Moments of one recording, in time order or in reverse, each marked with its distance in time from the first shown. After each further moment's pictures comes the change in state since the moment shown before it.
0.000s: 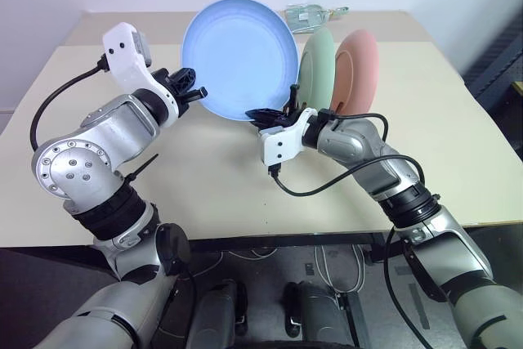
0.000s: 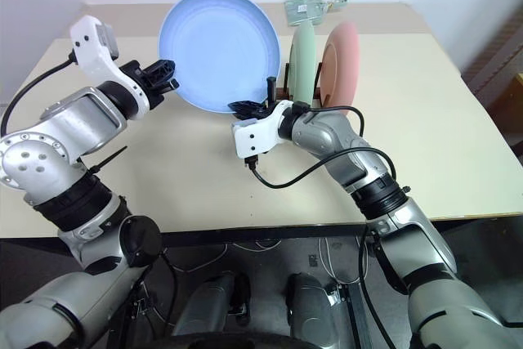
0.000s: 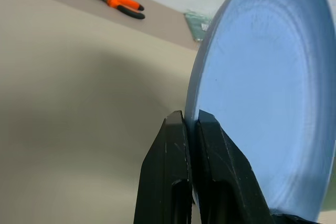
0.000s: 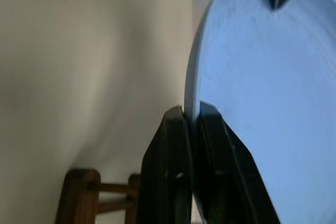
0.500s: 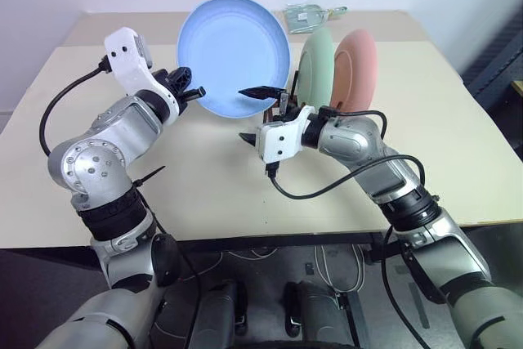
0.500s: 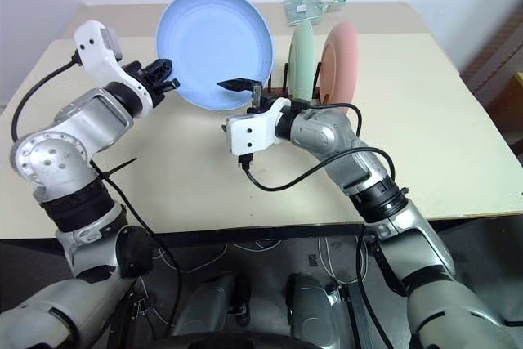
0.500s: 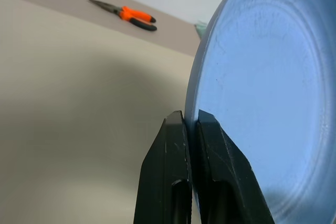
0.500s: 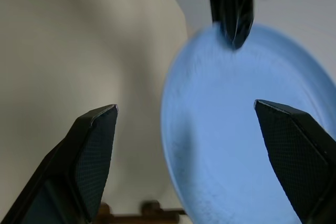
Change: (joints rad) left arm 0.056 0.043 -0.105 0.046 0.065 -0.104 -0.041; right arm 0.002 0.008 -0.009 -0.051 0.116 0.060 0.066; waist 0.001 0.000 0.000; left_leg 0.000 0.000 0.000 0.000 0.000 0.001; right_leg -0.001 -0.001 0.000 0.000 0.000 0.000
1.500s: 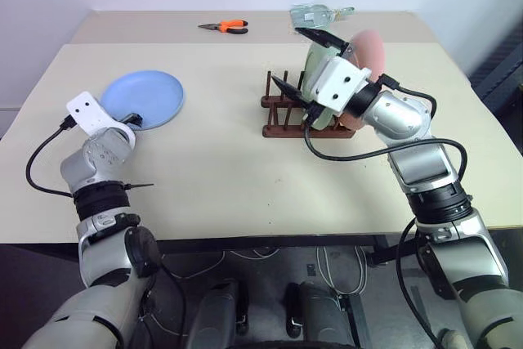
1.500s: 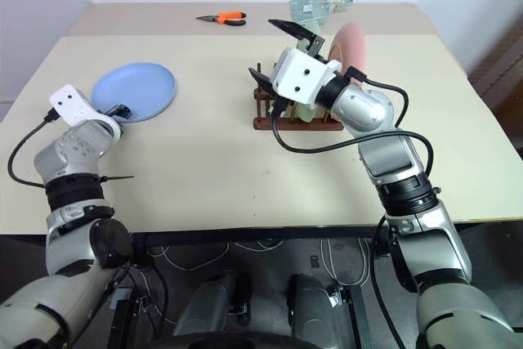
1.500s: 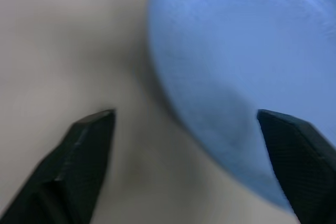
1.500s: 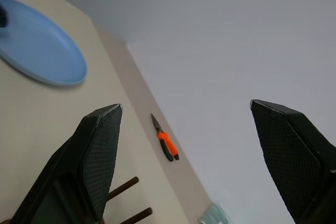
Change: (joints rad) left arm -0.023 0.155 0.117 0.849 0.429 -0.561 -0.029; right arm 0.030 -0.066 -0.200 -0.078 0.325 0.109 -0.091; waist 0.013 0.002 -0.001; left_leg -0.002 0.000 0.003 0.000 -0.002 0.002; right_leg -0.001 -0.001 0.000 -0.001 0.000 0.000
